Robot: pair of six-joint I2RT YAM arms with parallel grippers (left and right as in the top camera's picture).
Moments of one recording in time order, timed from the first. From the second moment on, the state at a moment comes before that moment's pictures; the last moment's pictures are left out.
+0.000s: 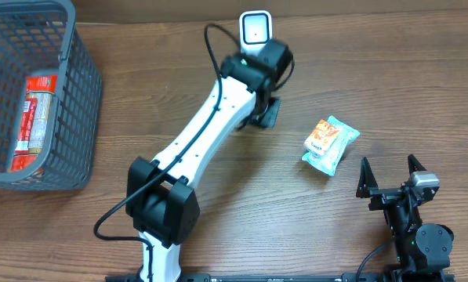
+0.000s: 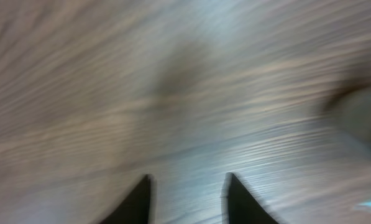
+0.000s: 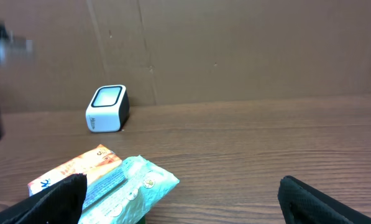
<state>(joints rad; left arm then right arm) -0.56 2.02 1.93 -1.29 -0.07 -0.29 0.06 0.01 0.02 -0.03 -0.04 0.10</state>
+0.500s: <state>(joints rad) -0.54 2.04 2.01 -1.19 0.45 -0.02 0.06 0.01 0.02 -0.03 -0.04 0.10</state>
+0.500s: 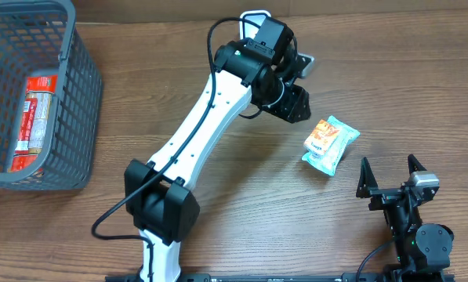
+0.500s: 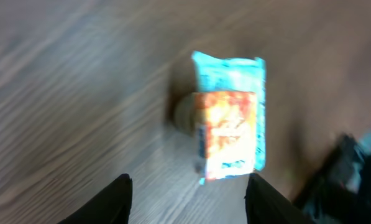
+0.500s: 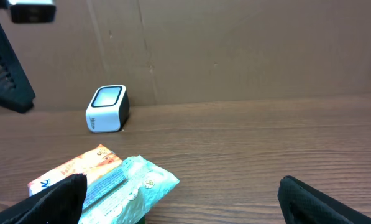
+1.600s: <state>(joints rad) -0.61 2.21 2.01 -1.20 0.60 0.08 0.06 0.01 0.02 -0.03 -0.04 0.10</state>
